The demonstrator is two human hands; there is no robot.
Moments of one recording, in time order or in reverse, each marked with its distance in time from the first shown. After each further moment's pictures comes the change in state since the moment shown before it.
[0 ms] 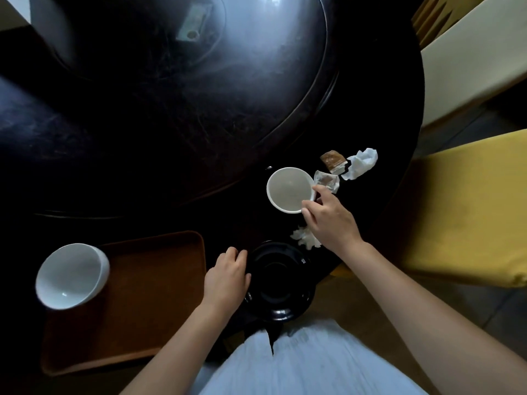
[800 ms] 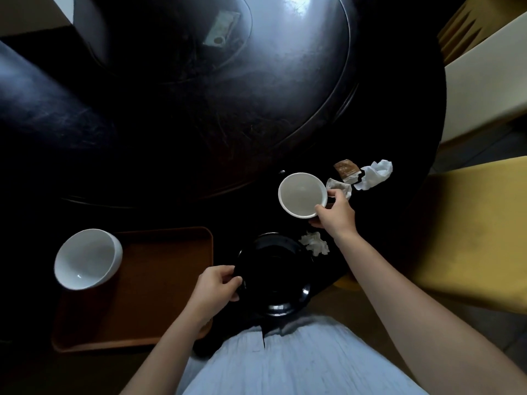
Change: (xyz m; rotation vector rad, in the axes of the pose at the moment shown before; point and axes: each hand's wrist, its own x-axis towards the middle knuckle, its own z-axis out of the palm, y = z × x) left_hand -0.027 -0.022 -0.011 -1.021 -0.093 -0.327; right_hand 0.038 0.002 0.019 0.881 0.017 0.668
